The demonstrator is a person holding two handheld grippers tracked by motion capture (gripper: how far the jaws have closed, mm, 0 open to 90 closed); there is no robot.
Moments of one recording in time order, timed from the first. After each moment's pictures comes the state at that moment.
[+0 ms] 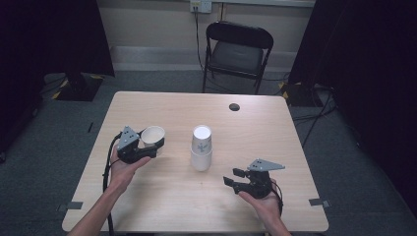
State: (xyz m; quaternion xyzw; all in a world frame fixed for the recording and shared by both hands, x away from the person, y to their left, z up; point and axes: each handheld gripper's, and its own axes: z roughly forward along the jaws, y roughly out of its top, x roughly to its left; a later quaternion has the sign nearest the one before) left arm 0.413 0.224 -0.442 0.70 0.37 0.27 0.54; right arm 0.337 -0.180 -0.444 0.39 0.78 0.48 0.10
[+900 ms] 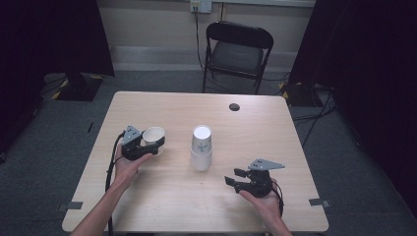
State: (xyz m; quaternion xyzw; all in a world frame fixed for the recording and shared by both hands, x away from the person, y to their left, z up) left arm 0.440 0.228 -0.471 0.70 0.41 0.25 0.52; right arm 0.342 -0.185 -0.452 0.39 0.78 0.47 0.10
